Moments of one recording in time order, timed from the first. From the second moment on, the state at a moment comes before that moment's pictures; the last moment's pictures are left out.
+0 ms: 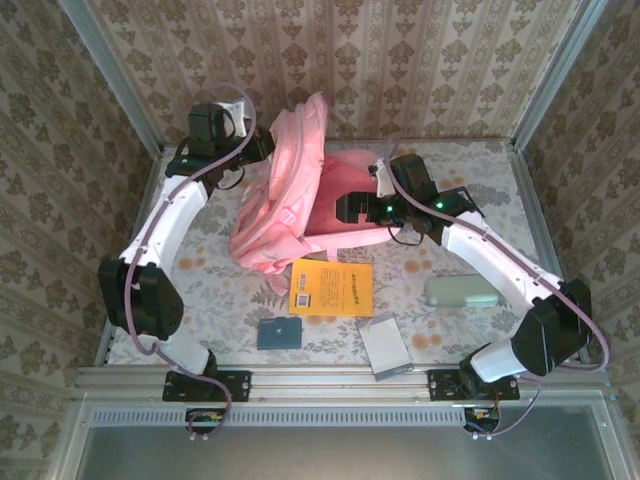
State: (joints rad) left arm -0.26 1.66 1.59 -0.38 0.45 -0.40; right arm 0.48 1.43 1.28 -0.56 -0.29 0.47
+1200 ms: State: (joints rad) left arm -0.07 1.55 1.27 -0.37 0.19 -0.54; right arm 0.99 1.44 1.08 -1.19 -0.10 0.42
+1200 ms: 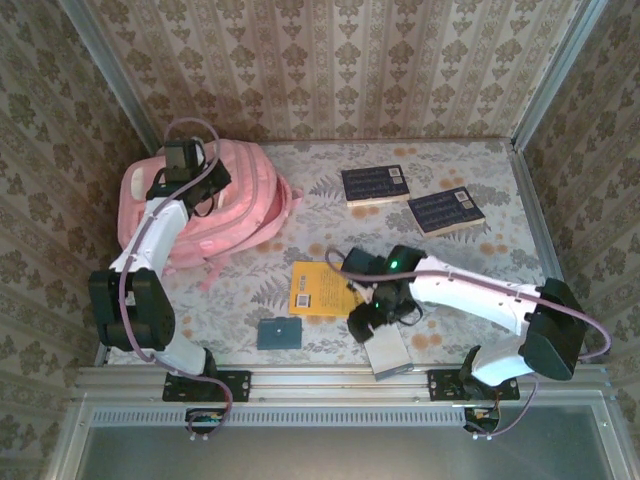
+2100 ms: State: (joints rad) left arm -0.08 1.55 1.24 -0.34 0.25 -0.57; right arm 0.82 1.76 1.08 -1.18 0.18 0.47
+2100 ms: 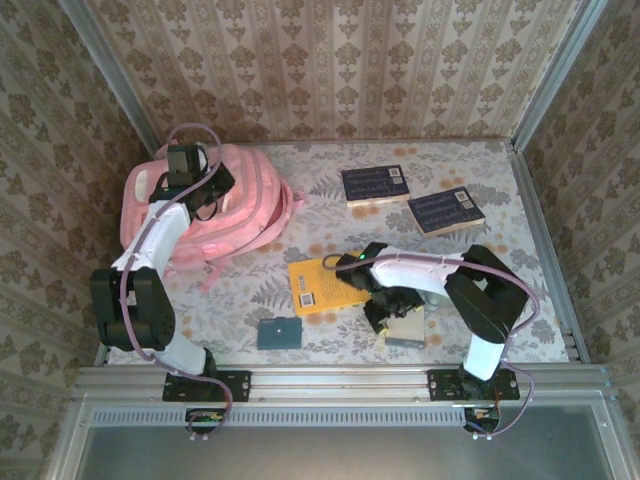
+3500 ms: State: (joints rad) left arm -0.18 1.60 1.27 -0.35 0.34 -0.54; right arm -0.04 1.60 0.87 -0.89 -0.01 1.29
